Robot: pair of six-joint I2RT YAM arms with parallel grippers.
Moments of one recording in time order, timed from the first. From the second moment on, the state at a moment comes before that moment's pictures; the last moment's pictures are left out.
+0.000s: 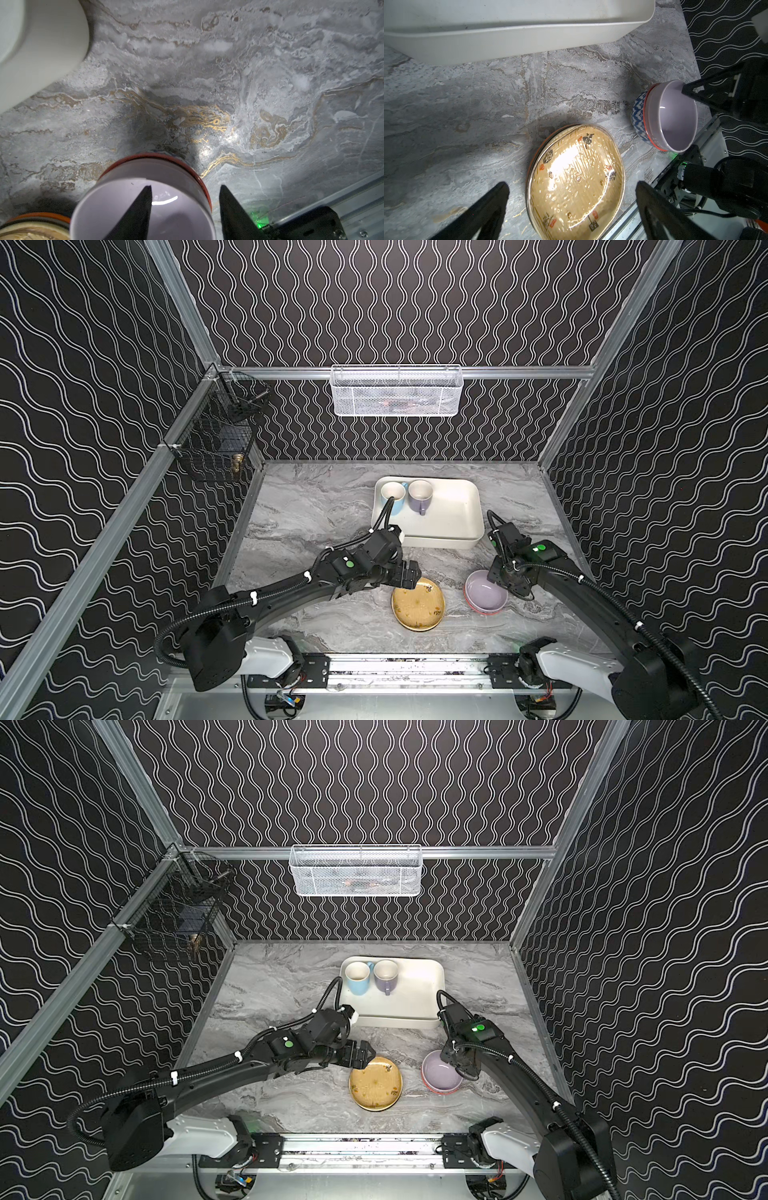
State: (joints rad) left arm -0.82 1.34 0.88 -0.39 0.10 -0.62; right arm 0.39 1.14 0.81 -1.05 0.20 0.87
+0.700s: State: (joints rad) left arm -0.82 1.26 0.83 -0.45 -0.01 -0.62; right arm 0.55 1.27 0.83 -0.96 0.13 0.92
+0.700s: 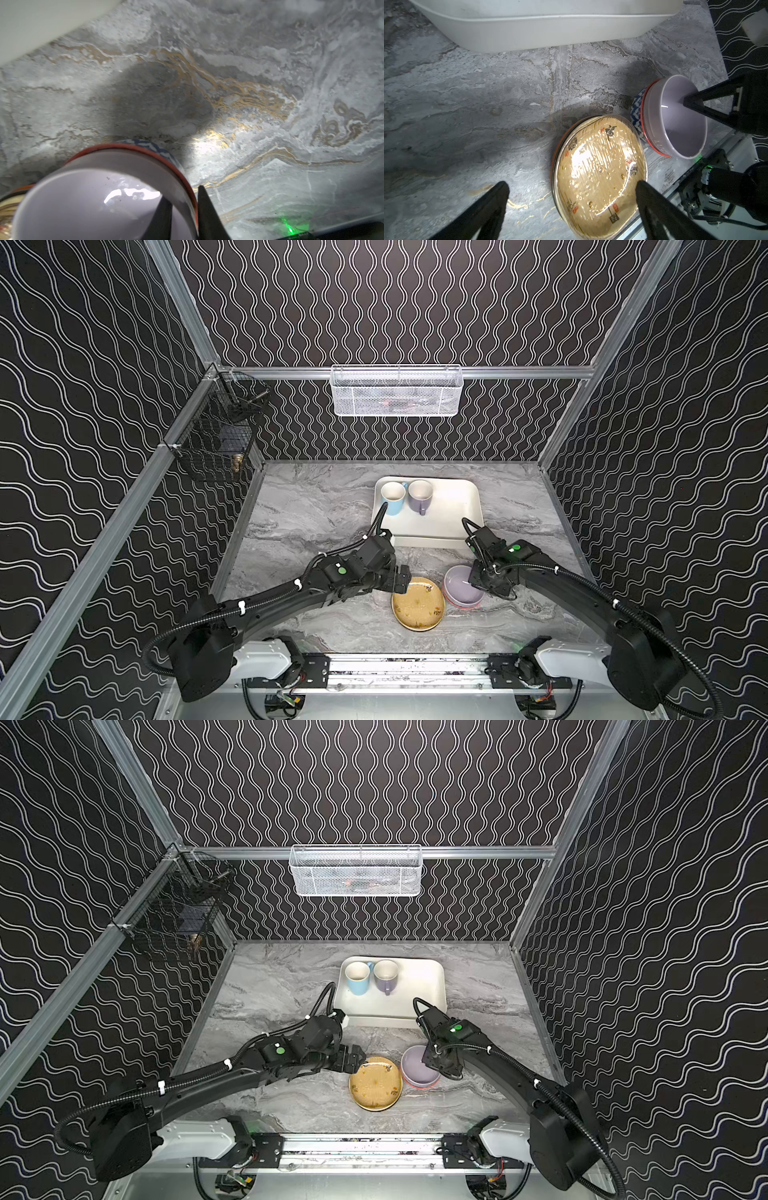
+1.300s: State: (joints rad) left arm -0.82 1.27 0.92 -0.52 -0.06 -0.60; right arm 0.55 1.21 0.88 -0.96 0.14 0.87
